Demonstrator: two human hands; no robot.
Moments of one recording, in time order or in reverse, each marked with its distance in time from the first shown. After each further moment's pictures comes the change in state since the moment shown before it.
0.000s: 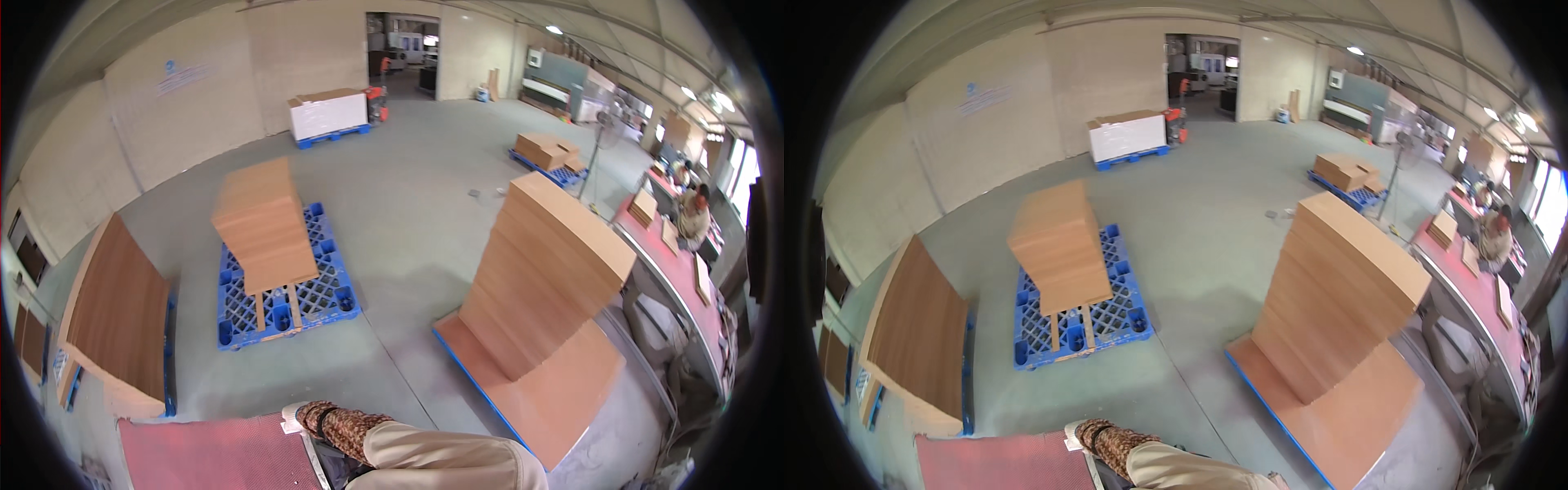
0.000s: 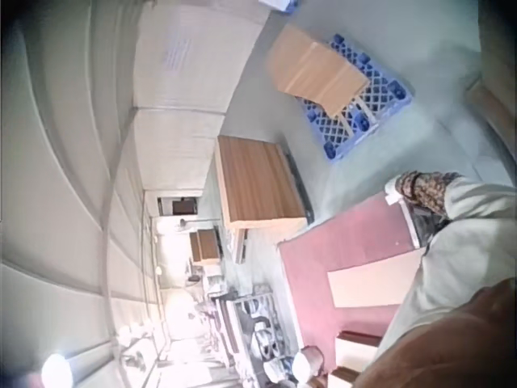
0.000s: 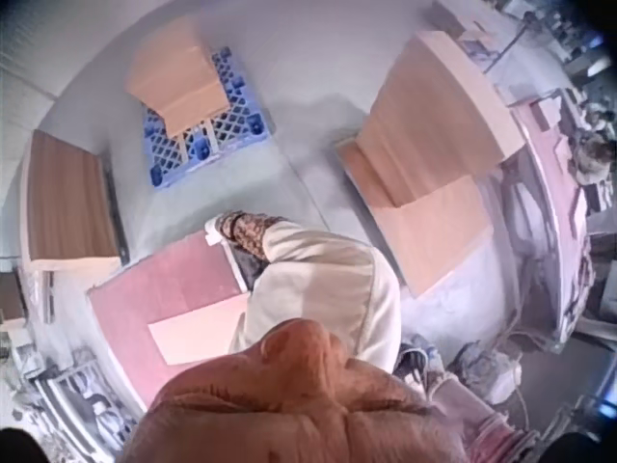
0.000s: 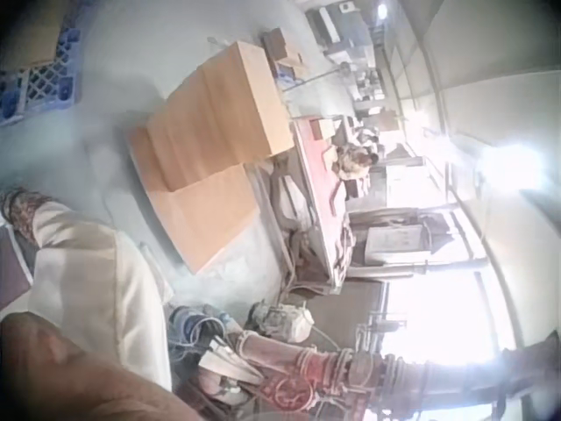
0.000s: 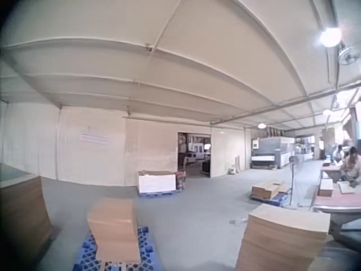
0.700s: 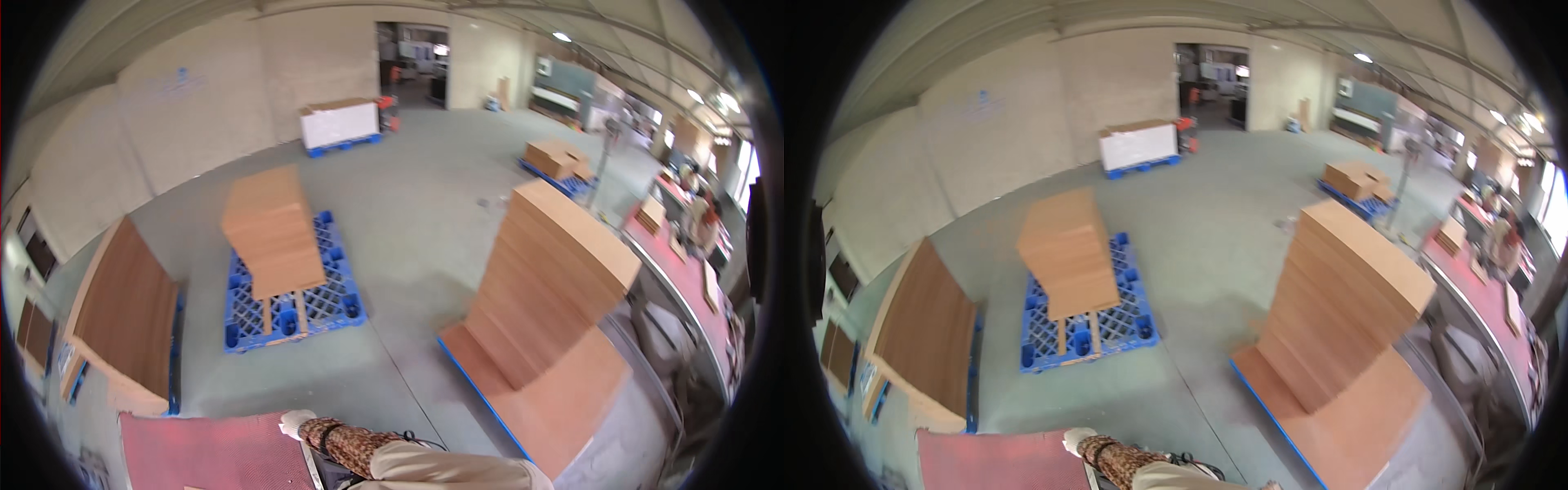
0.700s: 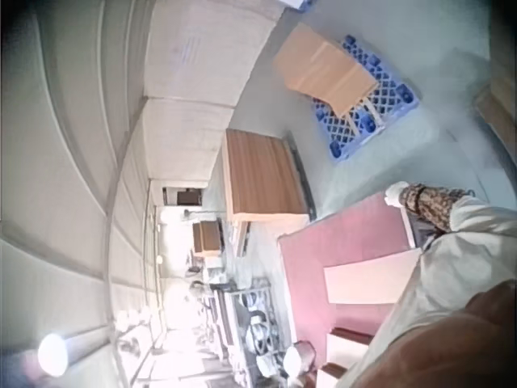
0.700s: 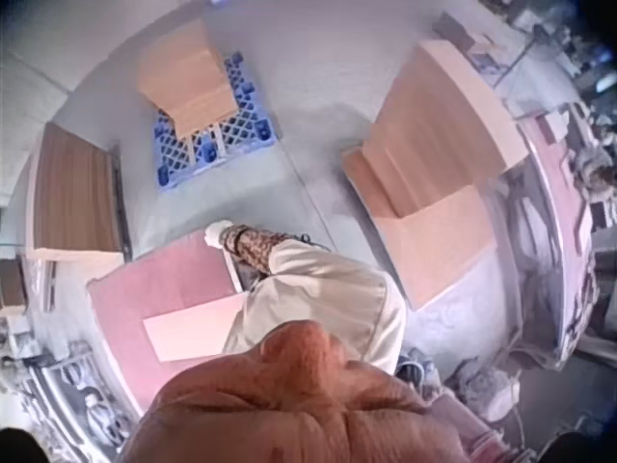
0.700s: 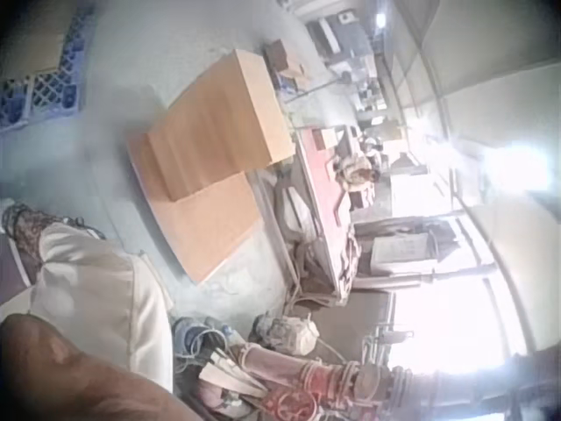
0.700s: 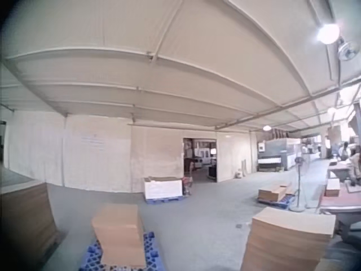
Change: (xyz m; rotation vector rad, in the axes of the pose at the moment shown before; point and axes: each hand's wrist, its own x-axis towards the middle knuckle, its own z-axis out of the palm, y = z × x) left_hand 0.020 0.014 0.033 -0.067 -0.041 0.084; right_hand -0.005 0.004 0.029 0.050 0.216 0.039
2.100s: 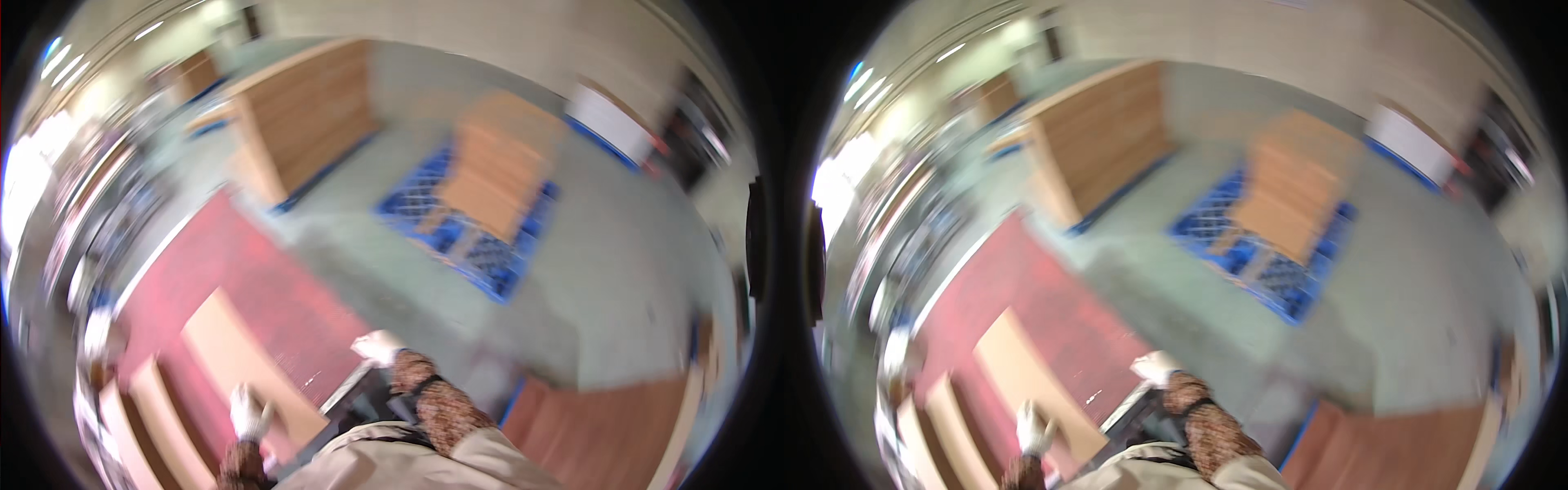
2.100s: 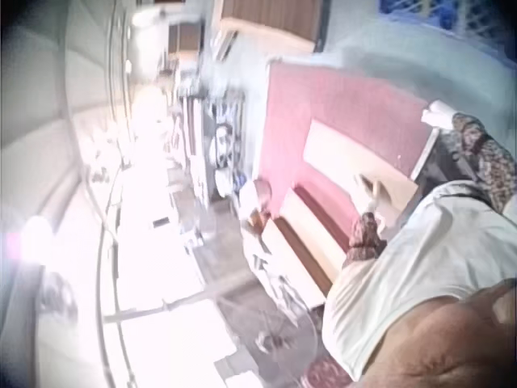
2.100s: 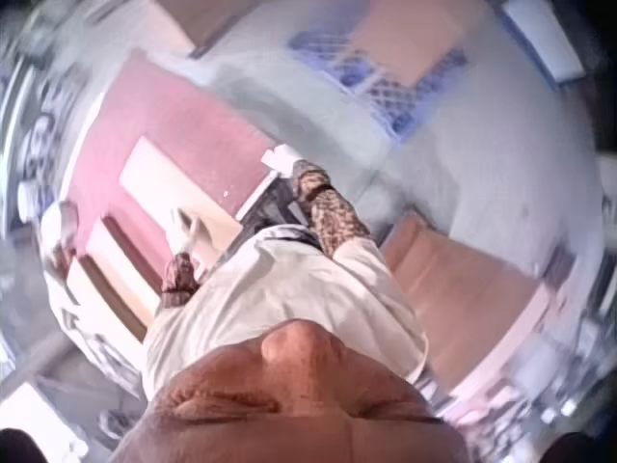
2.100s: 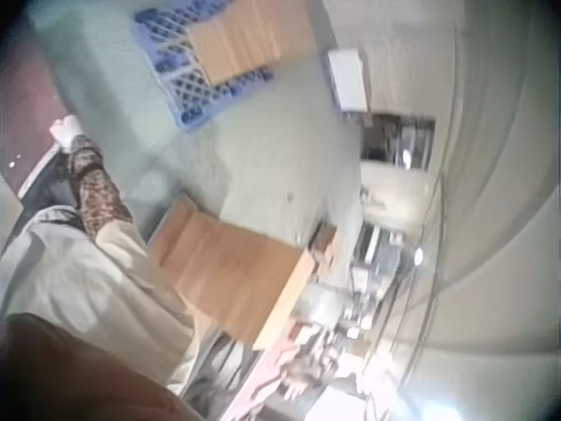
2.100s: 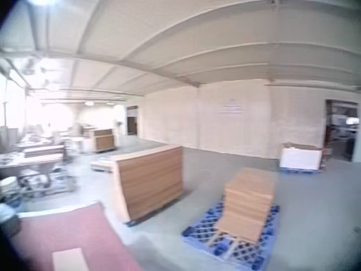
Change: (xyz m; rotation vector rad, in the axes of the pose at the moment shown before) left_hand -0.081 -0.007 0.018 -0.019 -0.195 -0.329; right_hand 0.041 0.052 0.013 0.005 -0.494 -0.779
